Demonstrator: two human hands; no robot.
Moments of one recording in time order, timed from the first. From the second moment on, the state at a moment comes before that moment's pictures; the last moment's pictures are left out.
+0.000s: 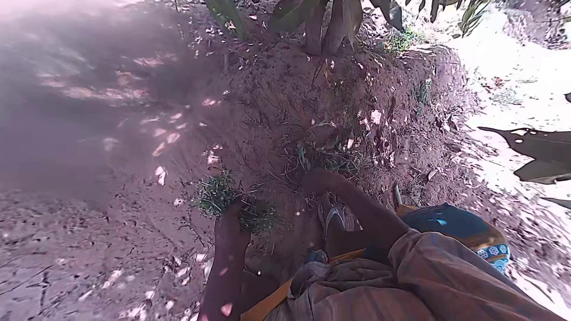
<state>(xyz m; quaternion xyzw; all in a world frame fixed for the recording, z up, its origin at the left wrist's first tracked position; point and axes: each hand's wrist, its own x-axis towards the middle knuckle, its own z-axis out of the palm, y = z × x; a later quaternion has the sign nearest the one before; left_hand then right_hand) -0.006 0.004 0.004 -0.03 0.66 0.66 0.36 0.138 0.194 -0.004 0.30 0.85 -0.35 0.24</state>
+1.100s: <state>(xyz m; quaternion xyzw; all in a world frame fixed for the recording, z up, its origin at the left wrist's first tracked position) 0.002 -0.003 0.023 0.14 0.73 0.63 0.22 0.112 0.142 0.061 0.23 0.68 -0.64 -0.25</state>
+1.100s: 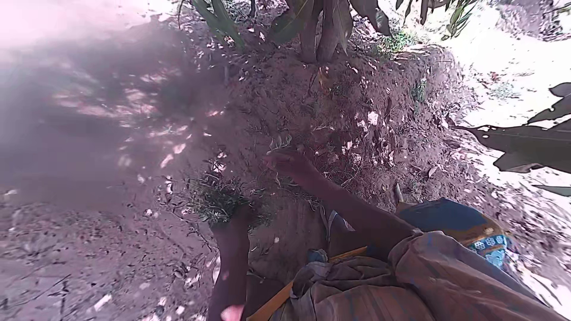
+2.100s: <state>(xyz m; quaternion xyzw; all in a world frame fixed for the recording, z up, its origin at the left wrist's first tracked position) -0.081 -0.036 0.025 0.09 0.53 0.83 0.14 0.167 0.253 0.009 0.55 0.76 -0.27 -0.20</state>
